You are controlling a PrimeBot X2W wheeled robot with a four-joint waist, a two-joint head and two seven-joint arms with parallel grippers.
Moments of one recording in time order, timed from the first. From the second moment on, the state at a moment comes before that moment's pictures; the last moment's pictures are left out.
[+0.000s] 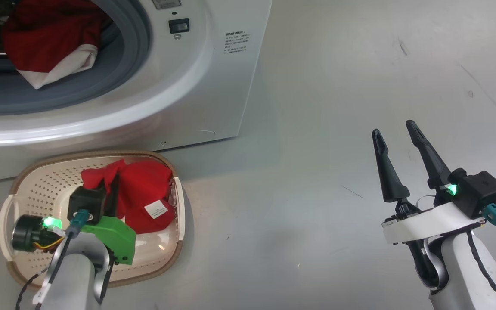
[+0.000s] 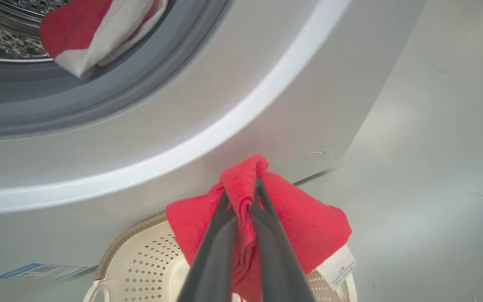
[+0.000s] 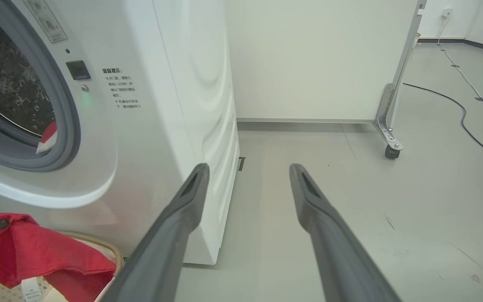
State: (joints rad) left arm -0.31 0.07 -0.12 0.47 -0.04 -0.05 -0.12; right arm -0.16 -0.11 0.18 0.07 0.32 0.12 -0.25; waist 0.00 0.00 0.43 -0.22
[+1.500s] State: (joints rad) left arm -0.48 0.07 0.03 0.90 -0.11 0.07 -0.17; right arm -0.23 -0.16 0.15 0.06 0.31 0.12 -0.25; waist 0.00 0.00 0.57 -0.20
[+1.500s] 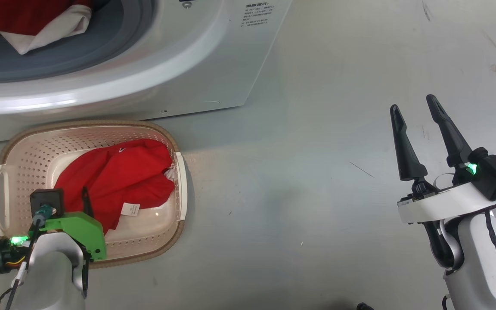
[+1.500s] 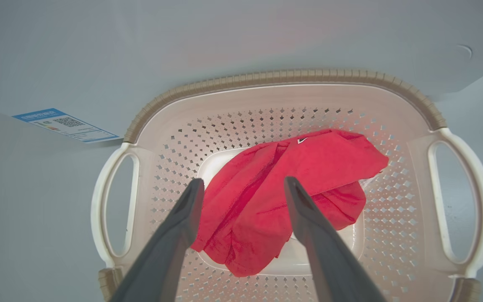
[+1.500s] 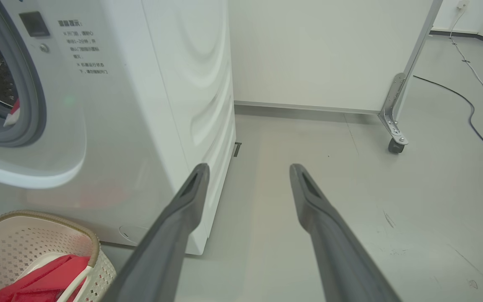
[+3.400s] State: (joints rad) left arm -0.18 0.04 -0.01 0.33 -0.18 -0.07 -0.25; right arm -0.05 -0.12 0.11 0.13 0.30 0.12 -0.25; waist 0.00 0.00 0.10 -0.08
